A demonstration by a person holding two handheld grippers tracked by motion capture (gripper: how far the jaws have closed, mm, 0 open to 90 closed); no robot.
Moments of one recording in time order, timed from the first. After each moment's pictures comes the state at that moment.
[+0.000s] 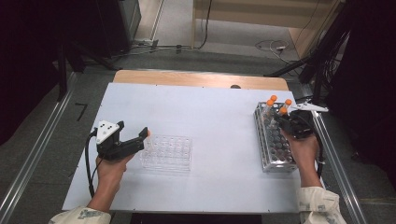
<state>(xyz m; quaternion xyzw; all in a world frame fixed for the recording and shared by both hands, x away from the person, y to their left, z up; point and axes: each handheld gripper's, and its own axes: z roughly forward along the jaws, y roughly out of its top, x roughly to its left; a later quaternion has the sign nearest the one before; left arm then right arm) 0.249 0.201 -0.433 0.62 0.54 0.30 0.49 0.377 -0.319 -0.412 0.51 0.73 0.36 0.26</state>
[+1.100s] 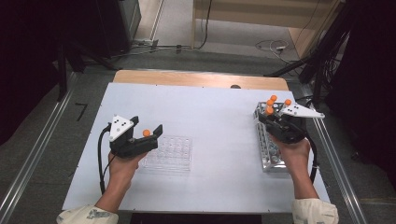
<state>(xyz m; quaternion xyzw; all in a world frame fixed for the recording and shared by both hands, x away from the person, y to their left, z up) 0.252 0.161 -0.408 0.63 0.50 0.29 0.51 0.330 -0.268 -0.379 0.42 0.76 0.44 0.25</state>
